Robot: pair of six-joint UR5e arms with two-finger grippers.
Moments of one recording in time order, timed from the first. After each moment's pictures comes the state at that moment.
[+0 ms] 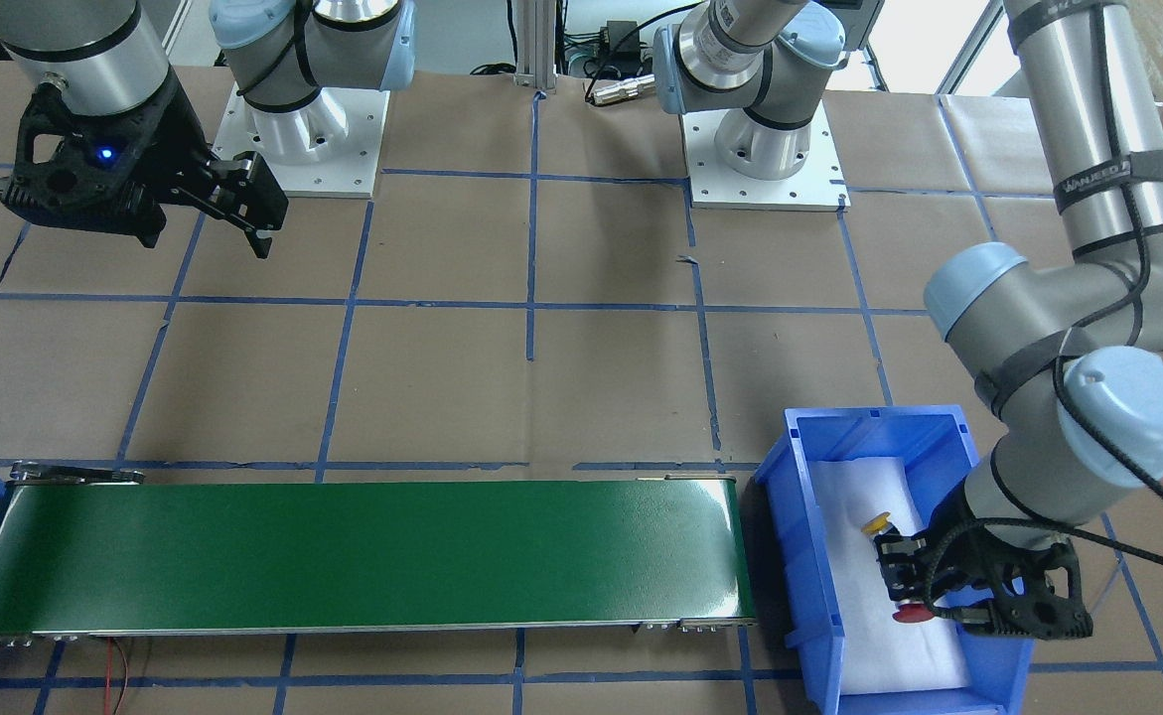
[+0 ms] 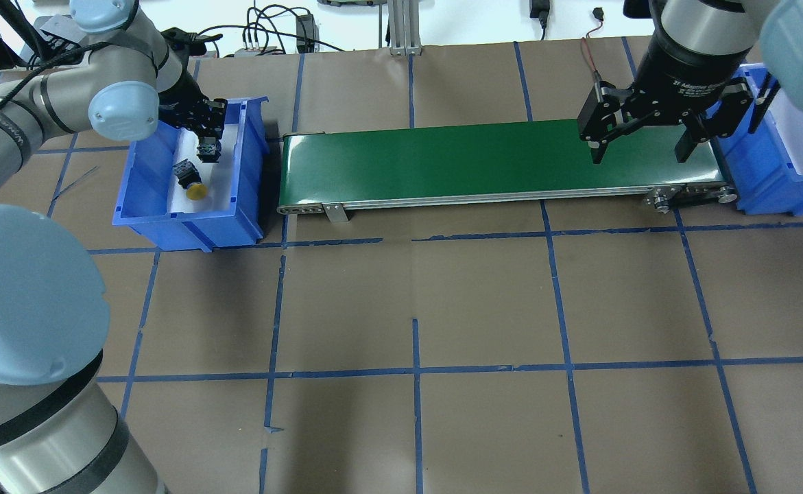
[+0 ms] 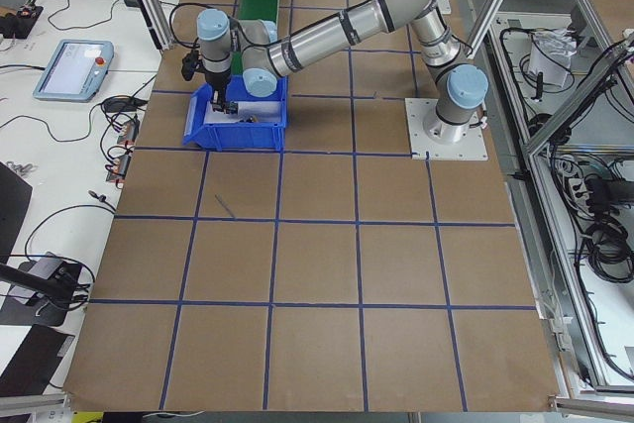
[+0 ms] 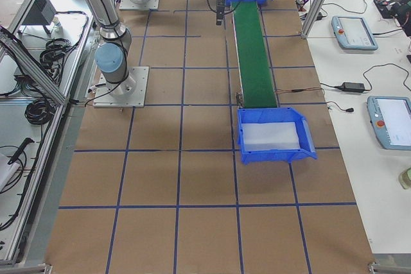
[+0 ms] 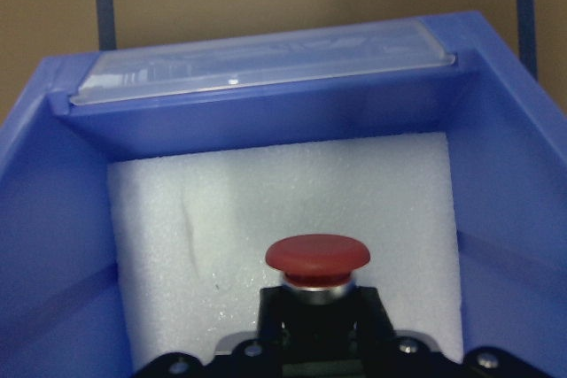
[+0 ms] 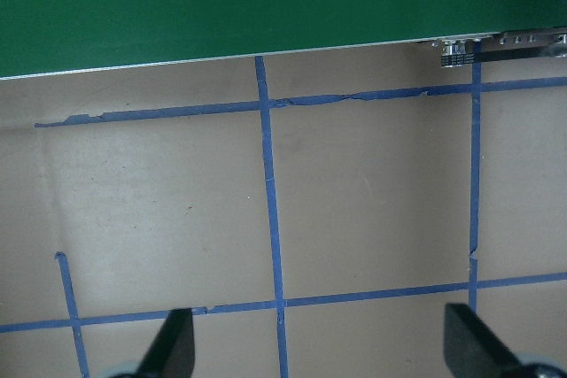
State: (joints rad) left arm -1.39 -2.07 -1.40 -1.09 1.55 0.23; right arm 1.54 -1.57 1.55 -1.52 -1.61 0.04
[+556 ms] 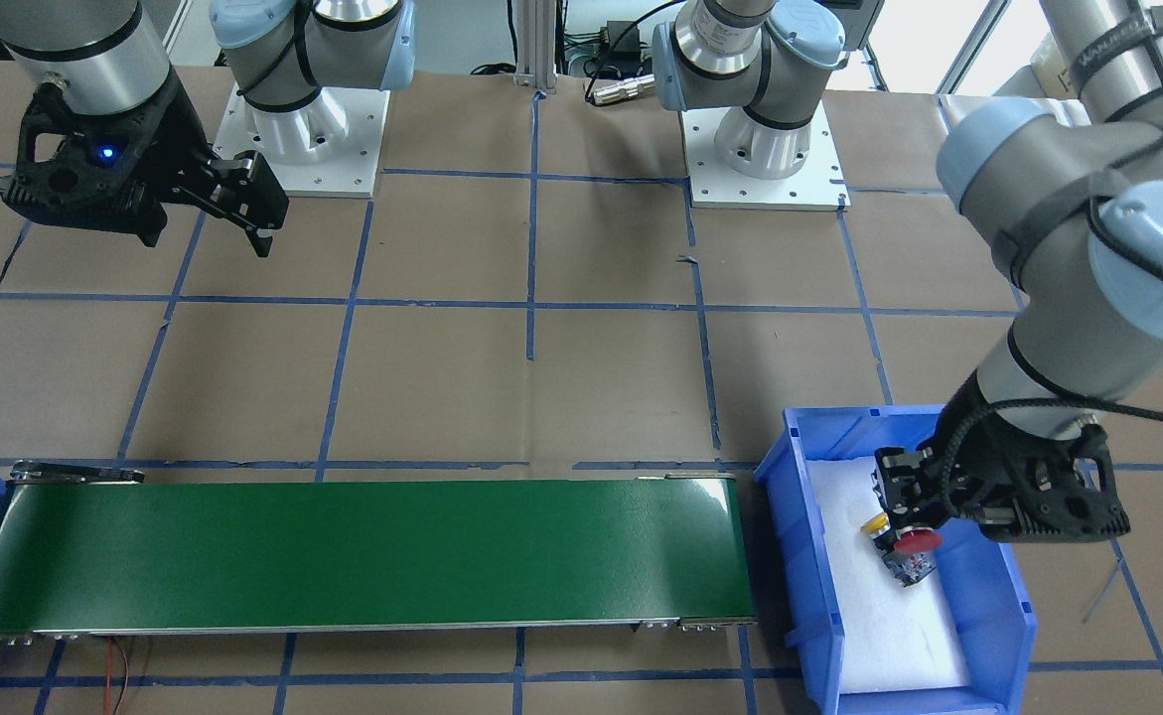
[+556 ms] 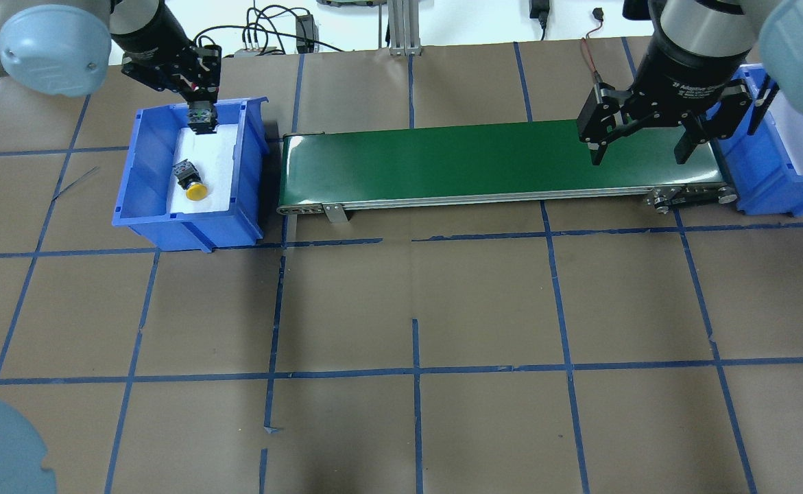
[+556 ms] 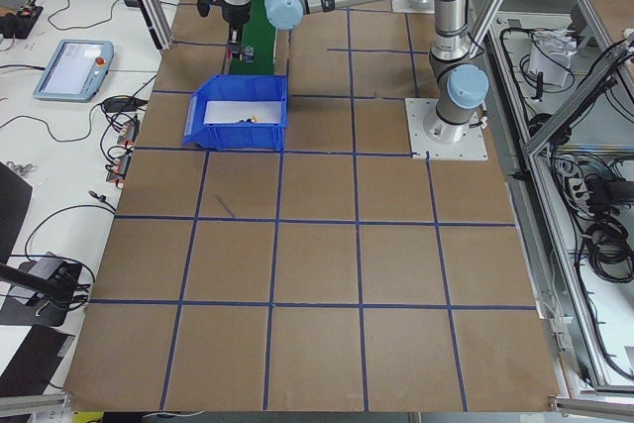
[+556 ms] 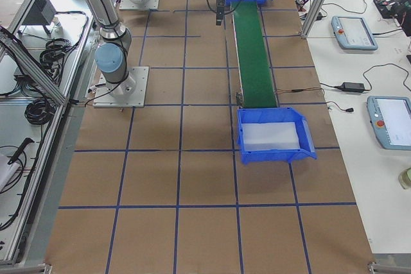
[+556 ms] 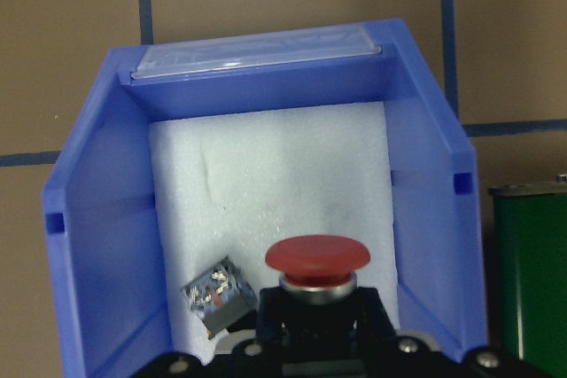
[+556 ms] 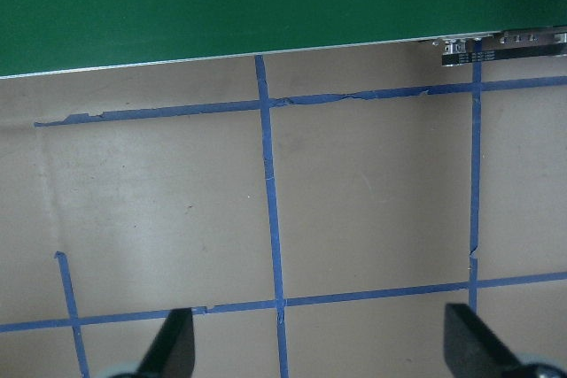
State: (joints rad) left arm -1.51 -1.89 -1.40 -1.25 1.54 0.03; right arm 1.54 -1.57 1.55 -1.52 -1.61 0.04
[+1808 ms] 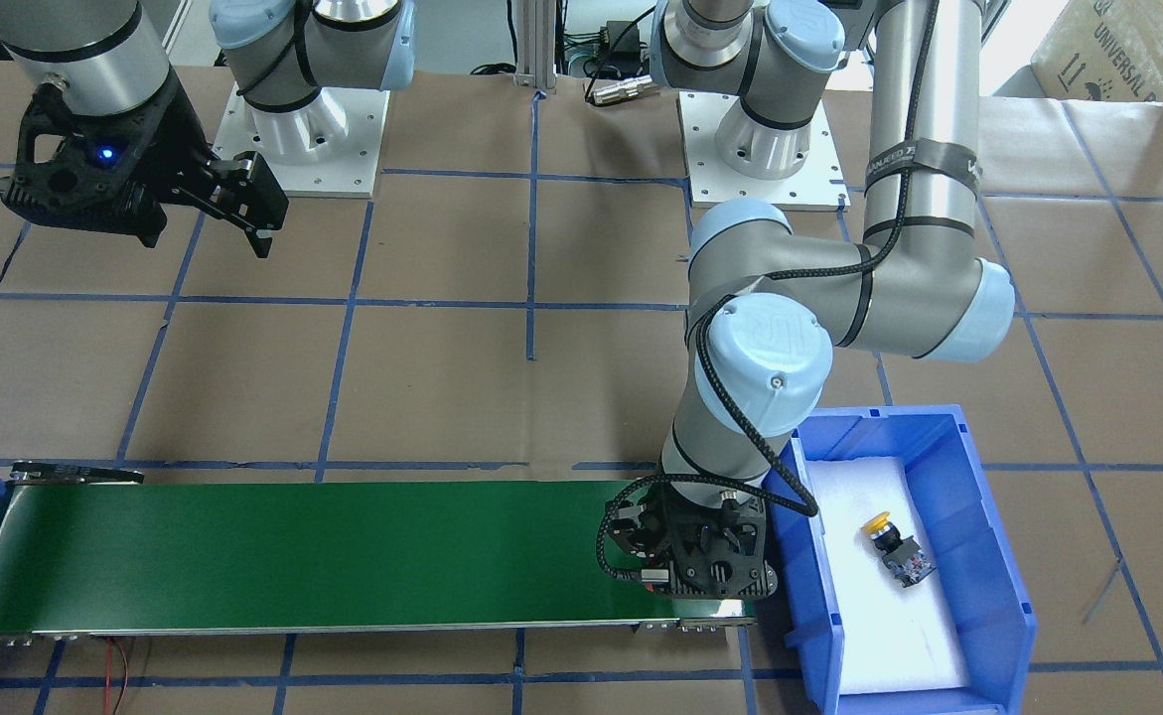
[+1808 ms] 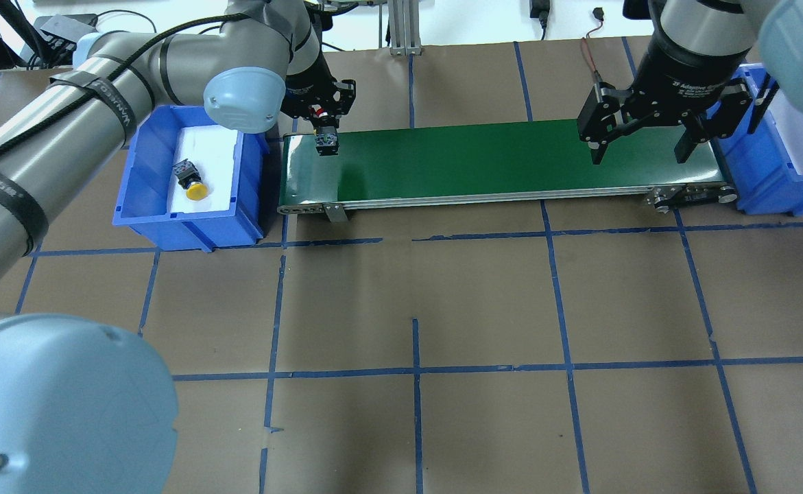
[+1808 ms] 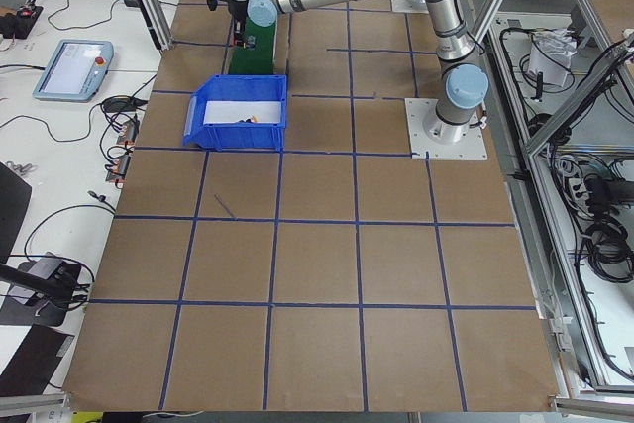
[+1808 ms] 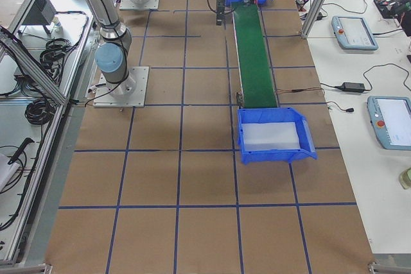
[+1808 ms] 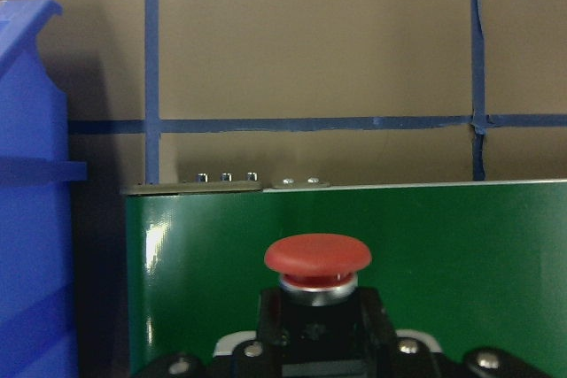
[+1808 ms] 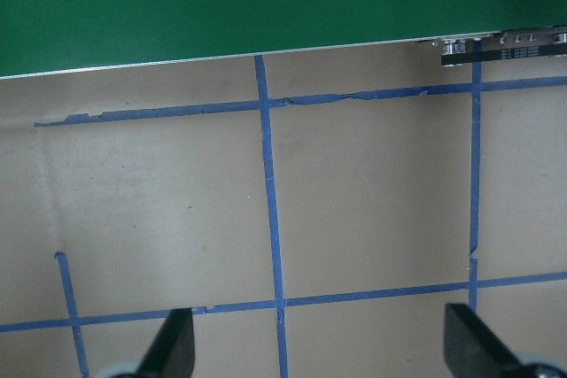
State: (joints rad) left arm -1.72 -2.14 -1.37 -1.07 1.55 -0.14; right arm 1.54 -1.57 1.55 -1.52 -1.61 0.04
